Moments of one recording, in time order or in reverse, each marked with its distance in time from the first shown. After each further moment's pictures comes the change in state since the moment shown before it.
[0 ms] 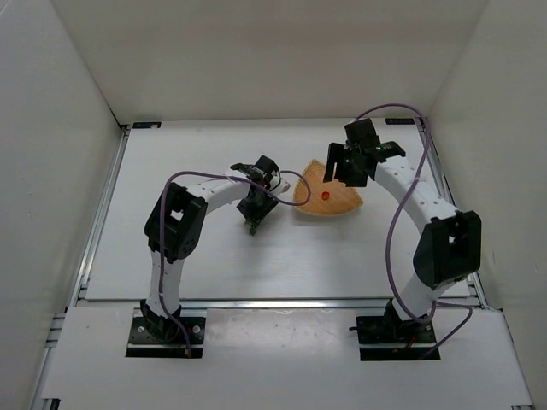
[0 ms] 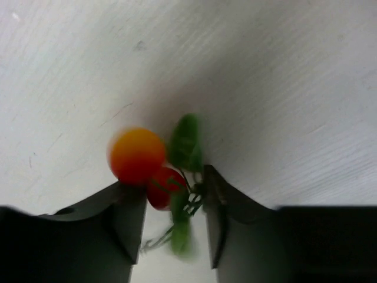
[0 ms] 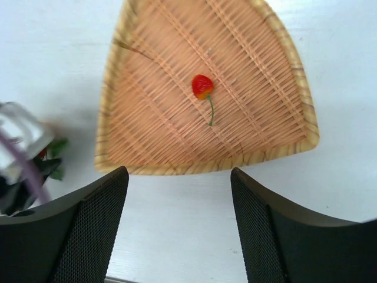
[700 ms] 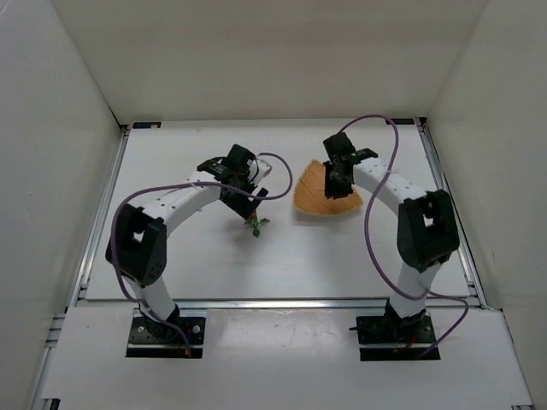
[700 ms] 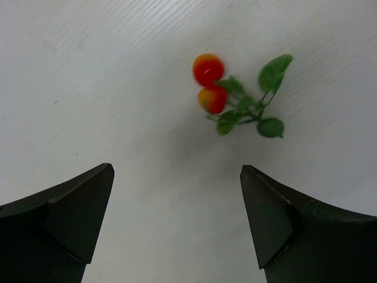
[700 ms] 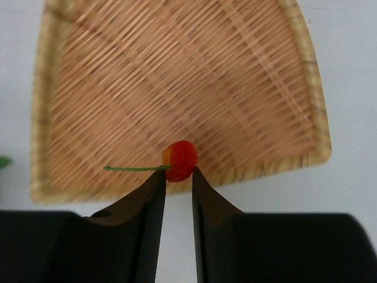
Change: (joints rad) left arm 0.092 -0.363 -0.172 0.031 -0.063 0.018; right arm 0.107 0.076 -0.065 0.034 0.144 -0.047
